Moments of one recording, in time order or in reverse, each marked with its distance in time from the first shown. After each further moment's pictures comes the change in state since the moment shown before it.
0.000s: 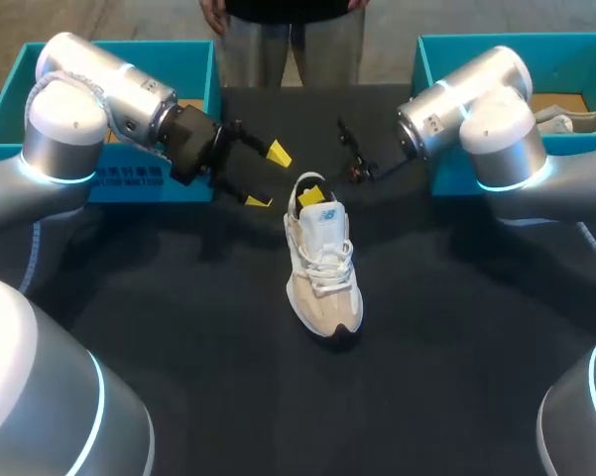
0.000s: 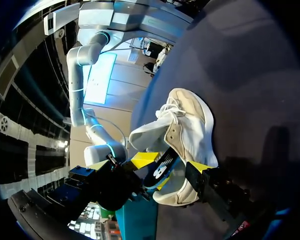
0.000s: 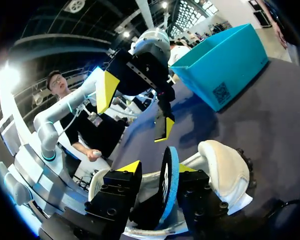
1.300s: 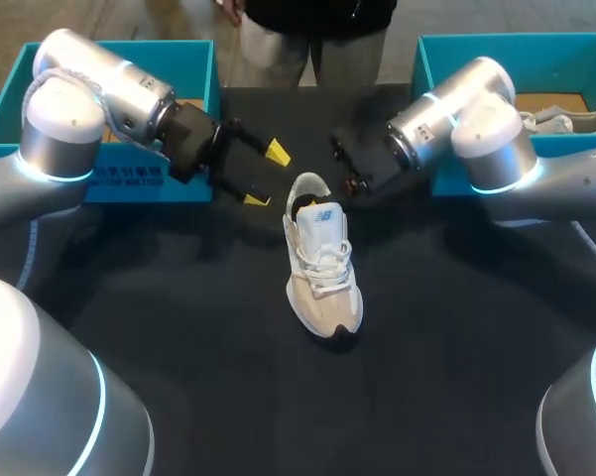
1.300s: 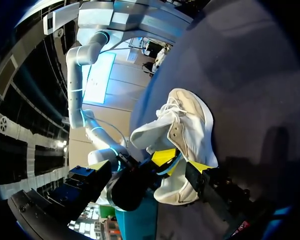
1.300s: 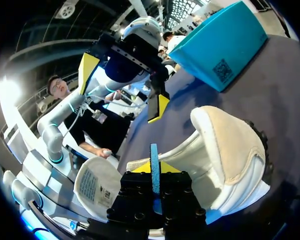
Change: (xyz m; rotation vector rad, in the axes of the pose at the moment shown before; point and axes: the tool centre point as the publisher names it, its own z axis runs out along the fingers) left arm -0.002 -0.001 -0.002 -0.003 0.011 0.000; right arm -0.001 -0.023 0.018 0.067 0.081 0.087
